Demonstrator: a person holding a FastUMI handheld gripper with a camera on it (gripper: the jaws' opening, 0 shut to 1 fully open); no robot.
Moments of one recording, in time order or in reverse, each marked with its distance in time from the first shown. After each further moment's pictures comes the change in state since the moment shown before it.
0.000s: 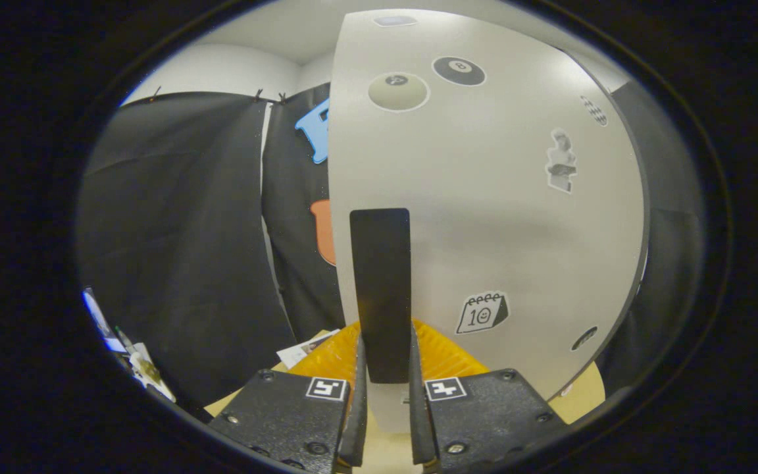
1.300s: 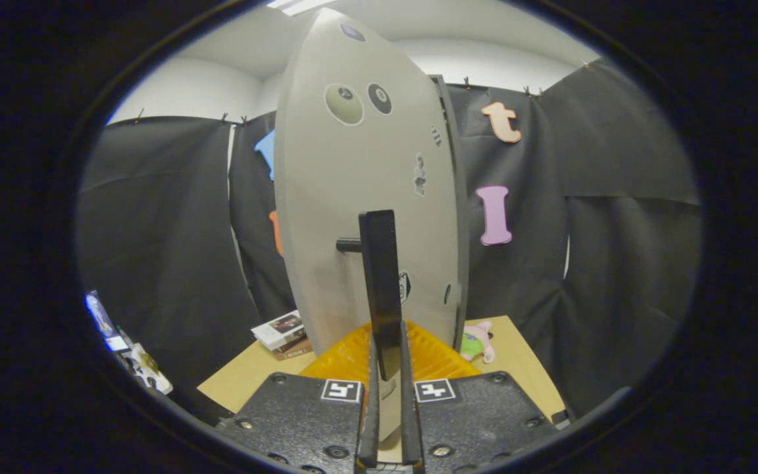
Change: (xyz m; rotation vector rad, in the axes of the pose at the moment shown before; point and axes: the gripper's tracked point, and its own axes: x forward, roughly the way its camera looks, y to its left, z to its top) arm -0.227 -0.125 -0.032 0.066 -0.028 -0.244
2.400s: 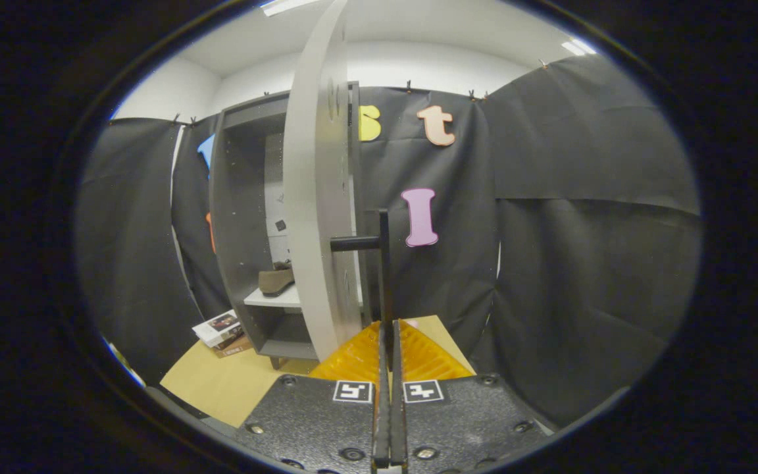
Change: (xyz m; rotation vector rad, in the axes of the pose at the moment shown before) arm -0.029 -0.123 0.011 -0.001 0.003 -0.218
